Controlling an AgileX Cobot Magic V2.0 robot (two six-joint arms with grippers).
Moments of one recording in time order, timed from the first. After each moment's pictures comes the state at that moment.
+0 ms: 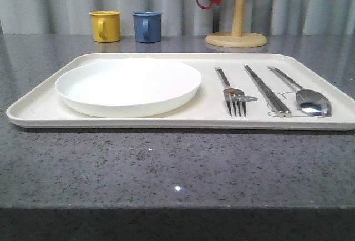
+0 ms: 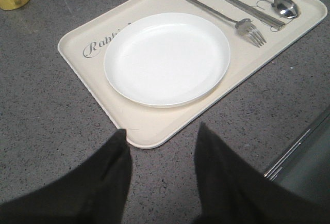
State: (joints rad) left arm -0.66 0.57 -0.78 0.07 0.83 0.08; right arm 0.10 0.28 -0.73 0.07 1.16 -0.06
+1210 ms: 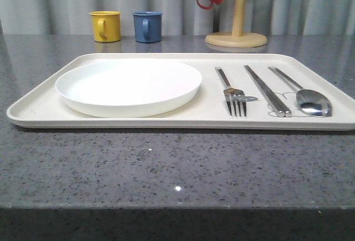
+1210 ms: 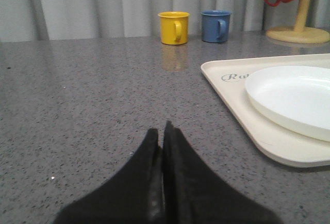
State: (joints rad) left arm -0.14 0.00 -0.01 -0.05 0.14 0.08; right arm 0.10 0.28 -0.73 0.07 1.15 -0.05
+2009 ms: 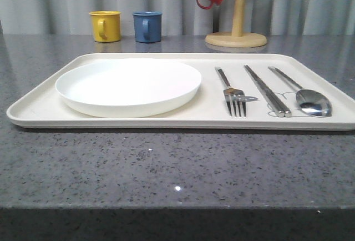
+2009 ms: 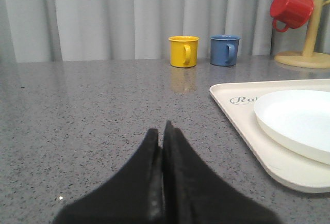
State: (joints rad) left arm -0.13 0.00 0.00 -0.05 0.05 0.08; right arm 0.10 0.28 -0.72 0.07 1.15 -0.05
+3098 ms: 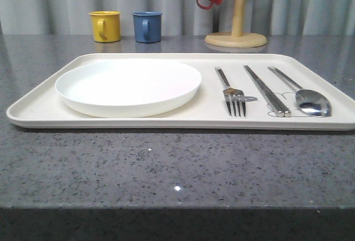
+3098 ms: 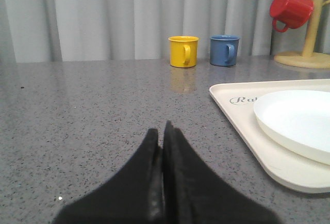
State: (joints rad) left arm -0.13 0.00 0.00 -0.05 0.05 0.08; right arm 0.03 -0.01 0.01 0.07 0.17 -0.05
